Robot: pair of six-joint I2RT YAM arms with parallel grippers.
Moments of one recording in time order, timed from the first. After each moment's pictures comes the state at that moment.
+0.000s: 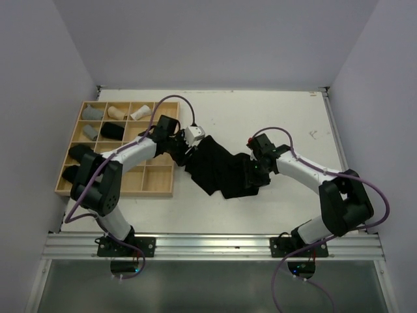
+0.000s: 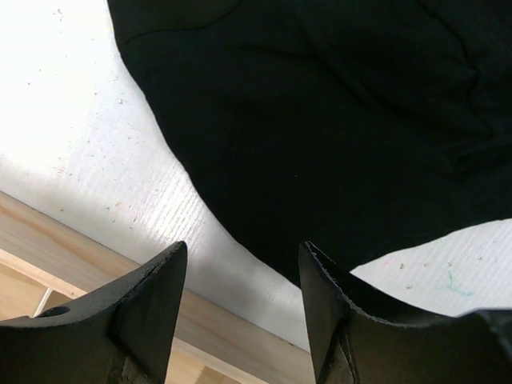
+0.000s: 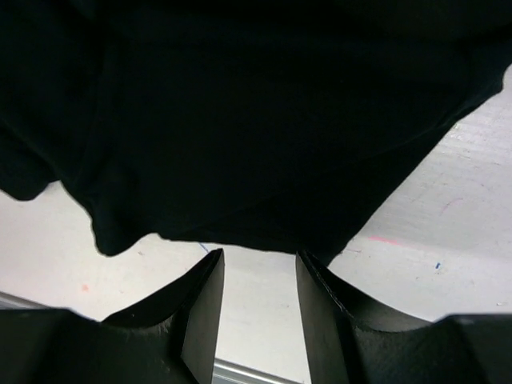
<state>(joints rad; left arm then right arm) -0.40 1.69 1.07 -0.33 0.42 0.50 0.48 1.50 0.91 -0.67 -0.14 0.41</state>
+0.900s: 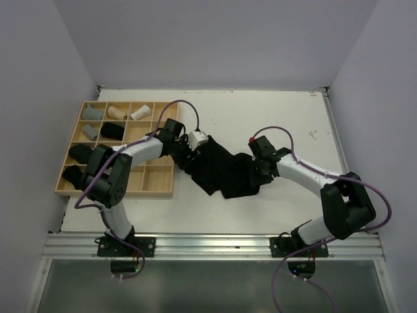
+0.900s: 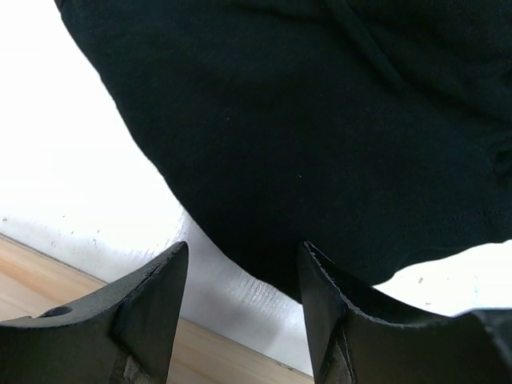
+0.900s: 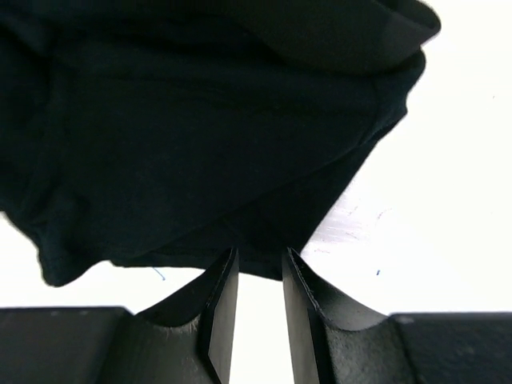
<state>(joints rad) -0.42 1.80 1.08 -0.33 0.37 0.50 0.50 1.48 0.86 -0.61 0.04 0.37</state>
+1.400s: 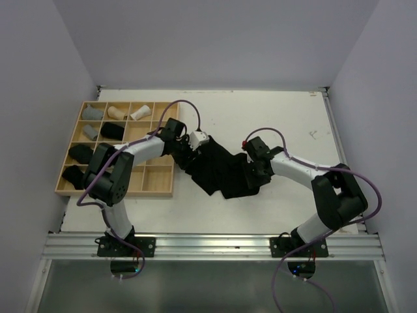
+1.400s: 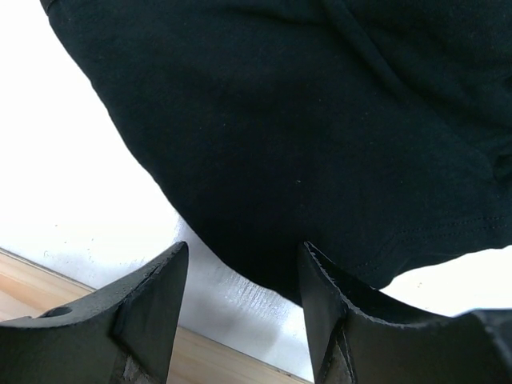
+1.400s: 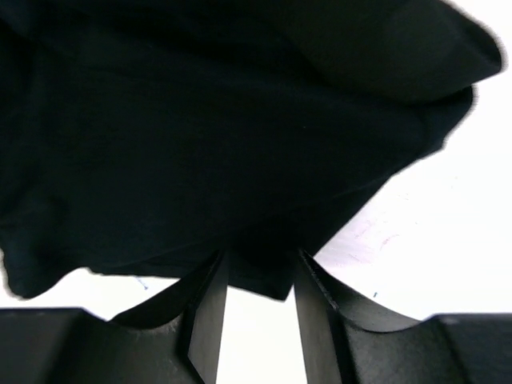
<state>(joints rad) -0.43 1.82 1.10 -0.35 0.38 0.50 0.52 1.54 0.89 -0.61 0.04 0.27</state>
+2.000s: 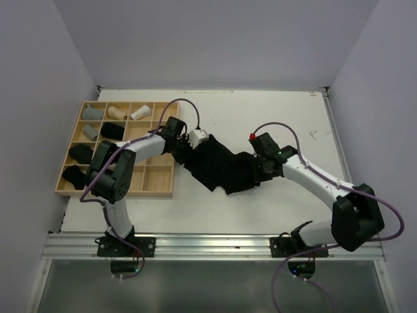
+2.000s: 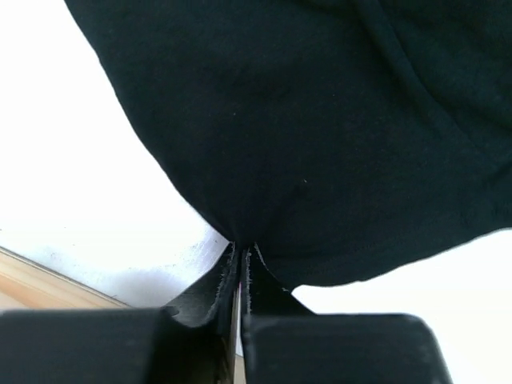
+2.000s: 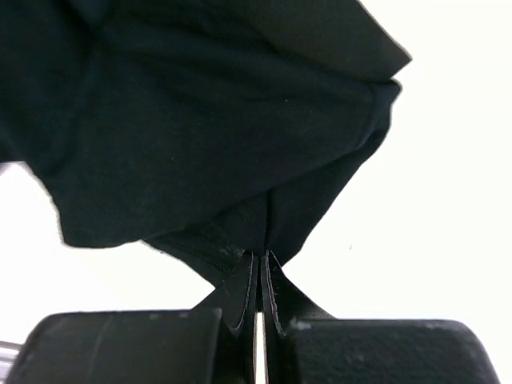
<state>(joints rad) -0.42 1.86 1.14 -0.36 0.36 0.47 0.52 1.40 0.91 -0.71 0.09 0.31</state>
